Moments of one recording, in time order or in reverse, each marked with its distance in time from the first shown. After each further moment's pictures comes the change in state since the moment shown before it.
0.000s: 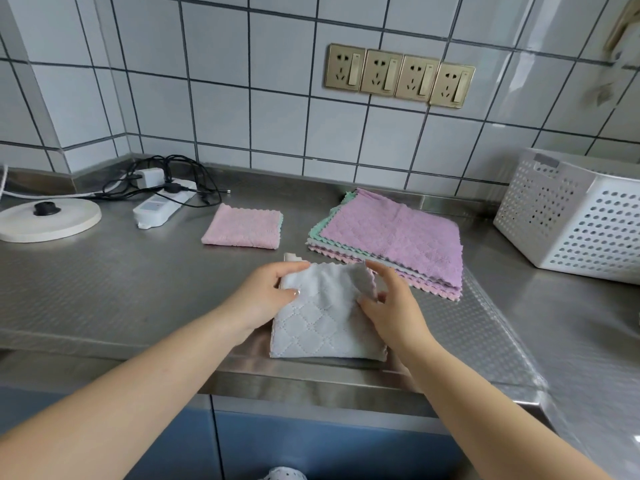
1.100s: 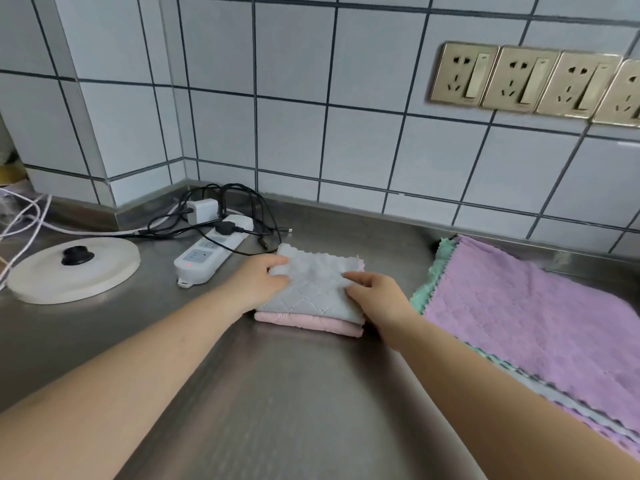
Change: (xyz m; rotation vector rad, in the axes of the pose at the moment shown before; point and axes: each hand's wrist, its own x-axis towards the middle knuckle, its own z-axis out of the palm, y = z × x) left_hand 0.170 -0.065 -0.155 0.436 0.236 -0.195; right_hand 0.217 -0.048 0.152 0.187 -0.298 0.156
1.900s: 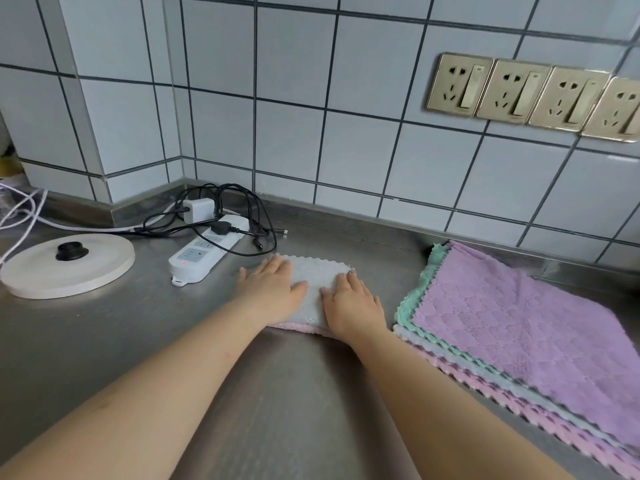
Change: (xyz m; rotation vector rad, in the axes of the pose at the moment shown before) left_hand 0.005 0.007 0.029 0.625 -0.088 0.013; right_hand 0.014 0.009 0.027 -0.801 0.023 -0.081
